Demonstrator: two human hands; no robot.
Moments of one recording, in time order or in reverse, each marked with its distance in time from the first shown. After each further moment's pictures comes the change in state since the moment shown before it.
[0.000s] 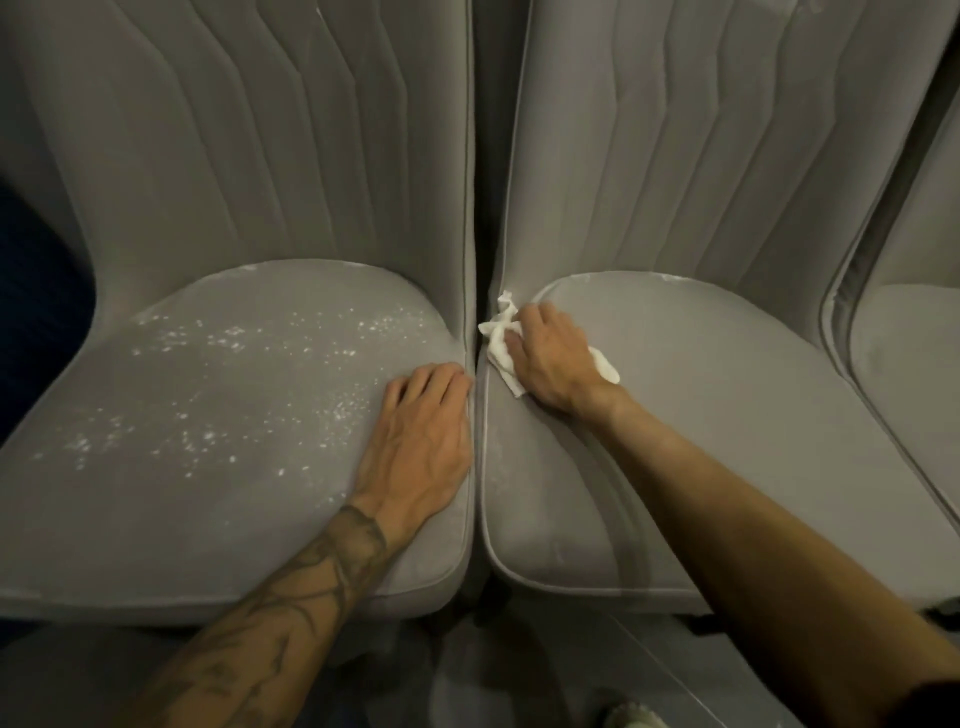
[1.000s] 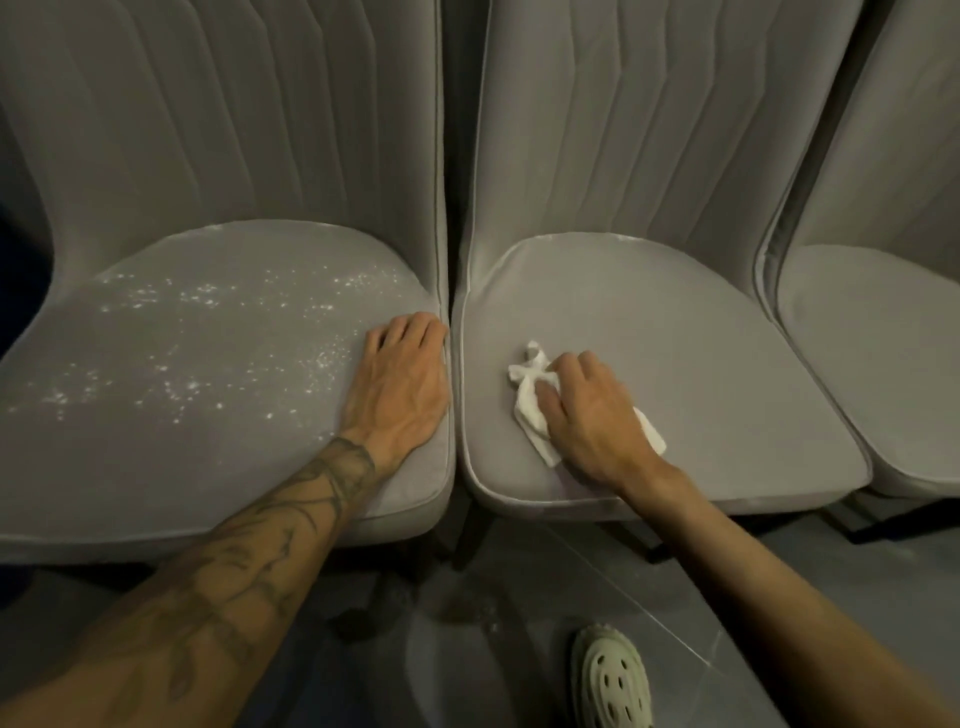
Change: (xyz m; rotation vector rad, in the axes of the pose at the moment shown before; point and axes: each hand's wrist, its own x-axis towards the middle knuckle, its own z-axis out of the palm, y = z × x) left_hand -0.003 -0.005 0.003 -0.025 0.052 0.036; right_hand -0.155 -0.001 -0.025 0.060 0.022 0.107
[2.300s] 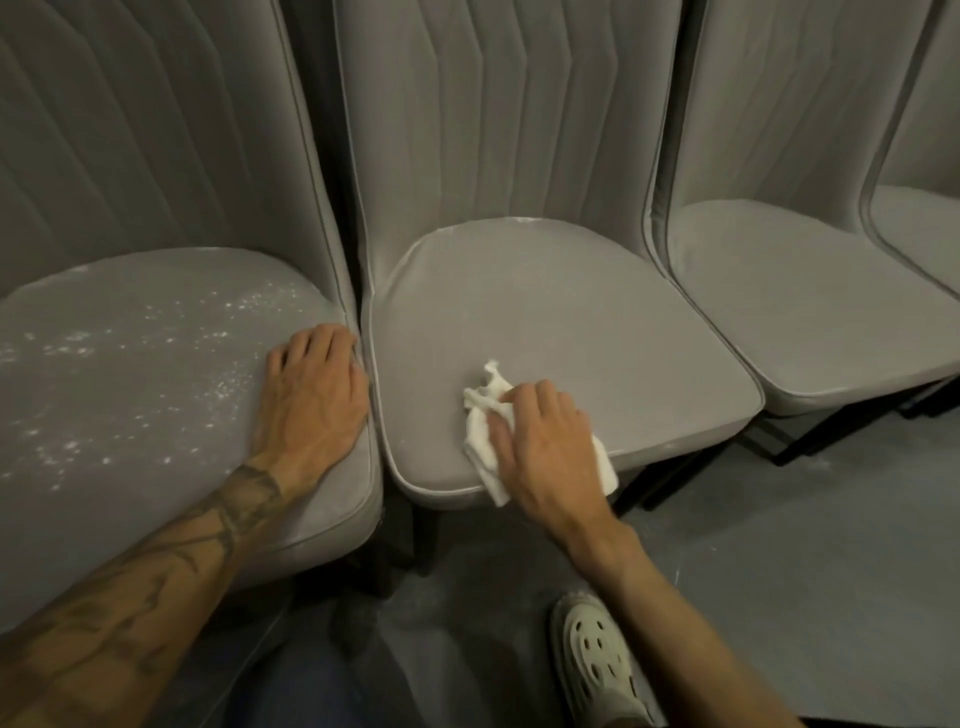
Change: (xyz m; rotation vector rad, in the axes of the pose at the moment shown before) left_hand 0.004 -0.002 0.013 0.075 0.064 0.040; right_hand -0.067 0.008 0.018 -0.083 0.305 0.152
